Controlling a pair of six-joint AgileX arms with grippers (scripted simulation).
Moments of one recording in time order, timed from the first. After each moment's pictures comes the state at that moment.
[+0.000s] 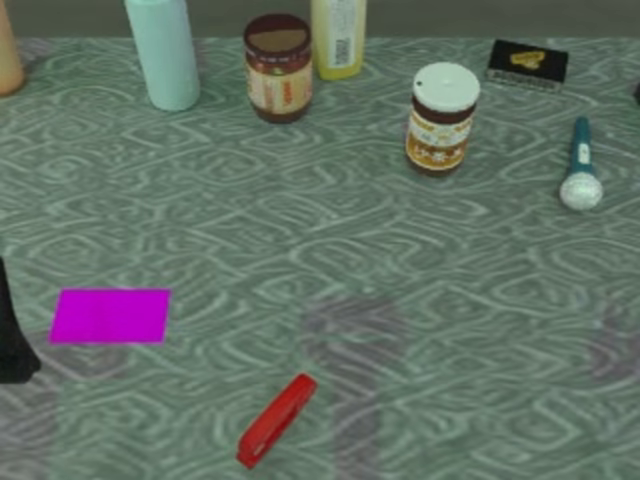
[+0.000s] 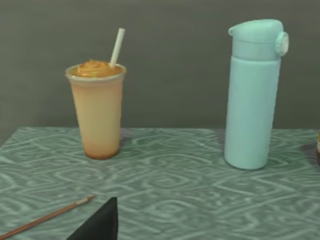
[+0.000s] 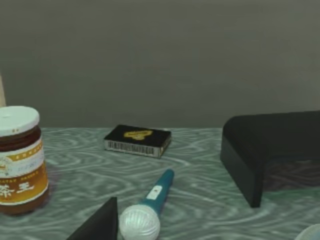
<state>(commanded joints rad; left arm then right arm) 0.00 0.00 0.00 0.00 0.00 0.00 0.00 0.00 0.00 0.00 0.00 0.00</state>
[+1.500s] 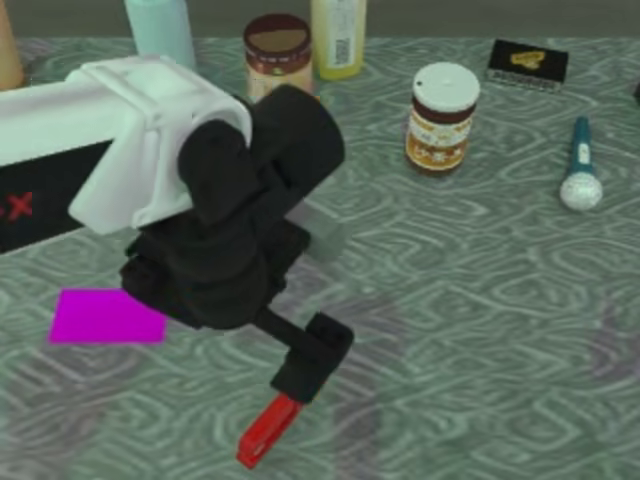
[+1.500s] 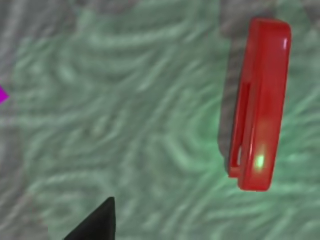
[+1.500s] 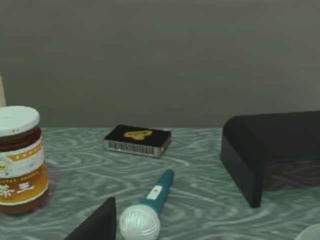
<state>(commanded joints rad) -0.77 1.65 1.24 -1.09 0.00 -0.14 0.00 0.00 0.00 0.00 0.00 0.00</state>
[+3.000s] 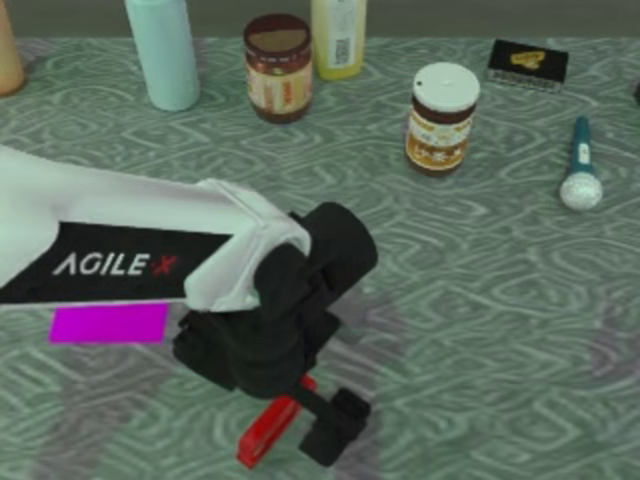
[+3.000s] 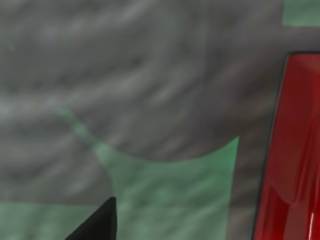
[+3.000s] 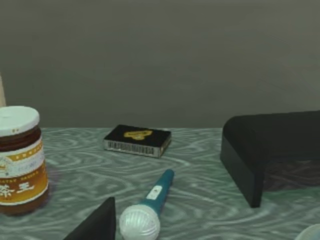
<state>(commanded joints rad) -0.81 1.88 1.07 -0.77 -0.01 -0.14 0.00 0.00 0.00 0.00 0.00 0.00</state>
